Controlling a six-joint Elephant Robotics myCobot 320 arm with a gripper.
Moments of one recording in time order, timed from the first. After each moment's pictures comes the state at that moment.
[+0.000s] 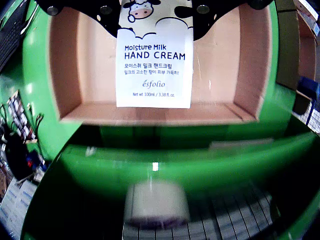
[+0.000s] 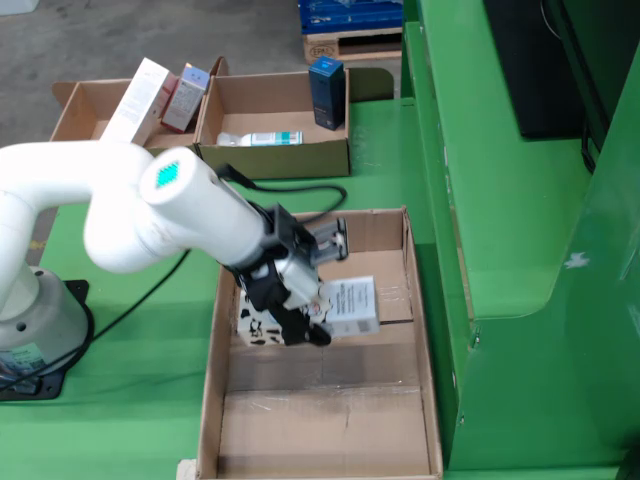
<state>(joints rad) 0.00 -0.65 -0.93 0.47 1.58 0.03</state>
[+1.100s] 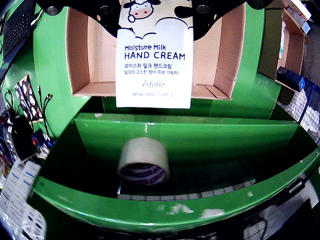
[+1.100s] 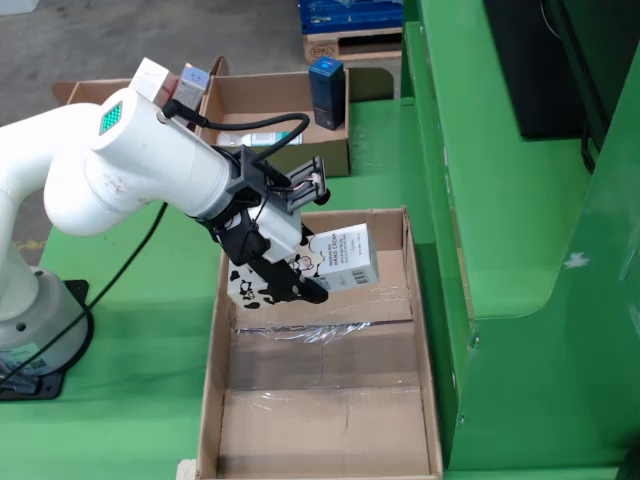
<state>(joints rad) 0.03 -0.51 -0.74 0.27 1.58 0.03</state>
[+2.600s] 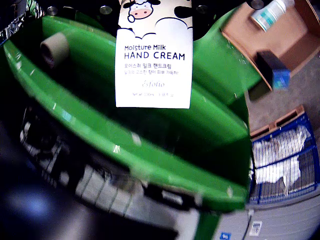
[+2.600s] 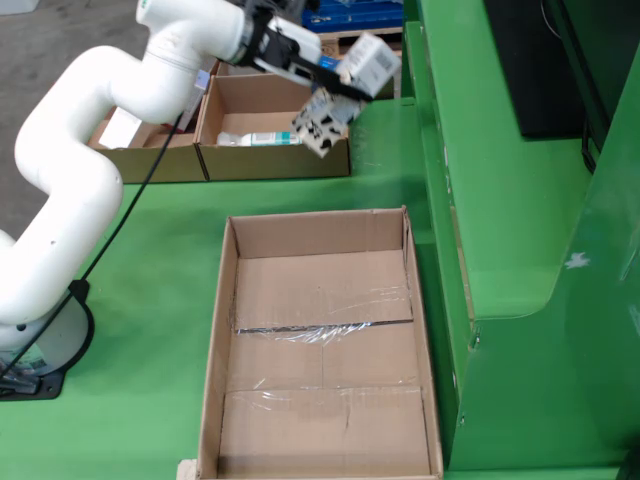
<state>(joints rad) 0.84 -1.11 -0.03 0.39 0.99 0.01</state>
